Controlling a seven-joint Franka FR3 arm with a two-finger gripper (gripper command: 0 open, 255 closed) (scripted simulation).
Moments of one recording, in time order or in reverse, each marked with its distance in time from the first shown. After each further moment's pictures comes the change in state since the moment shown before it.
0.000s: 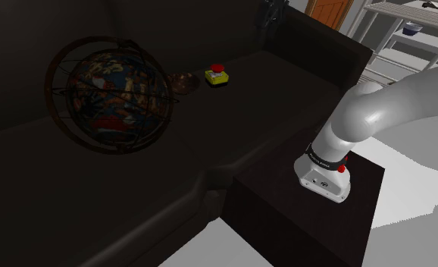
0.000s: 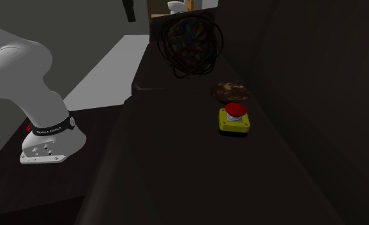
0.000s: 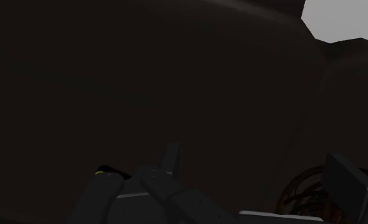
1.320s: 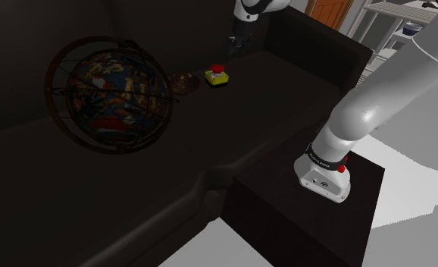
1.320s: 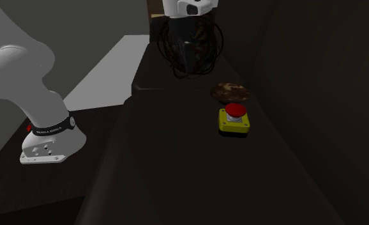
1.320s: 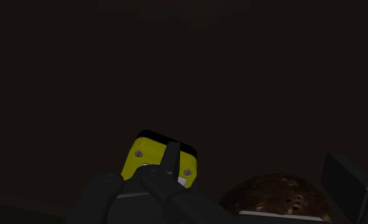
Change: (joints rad) arm -0.085 0.491 -0.068 0.001 -0.078 0.545 -0.072
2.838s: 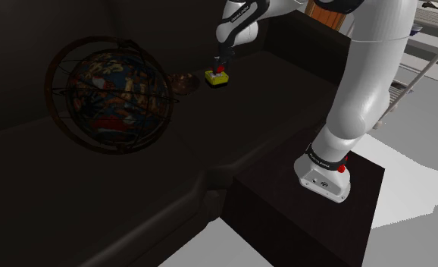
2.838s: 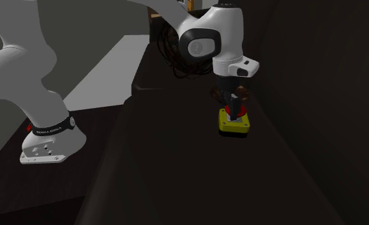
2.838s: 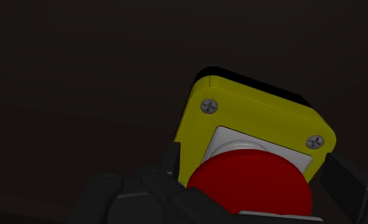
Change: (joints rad) arm -0.064 0.589 -0.050 0.315 0.011 0.329 -0.056
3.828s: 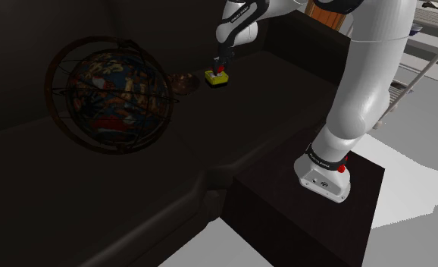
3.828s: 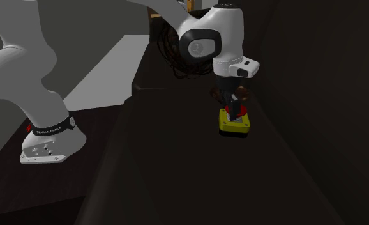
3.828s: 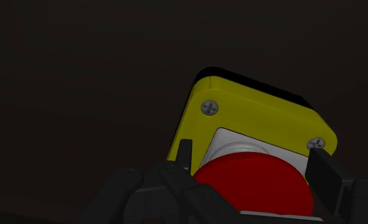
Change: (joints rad) arm 0.000 0.004 0.000 0.003 0.000 0.002 0.000
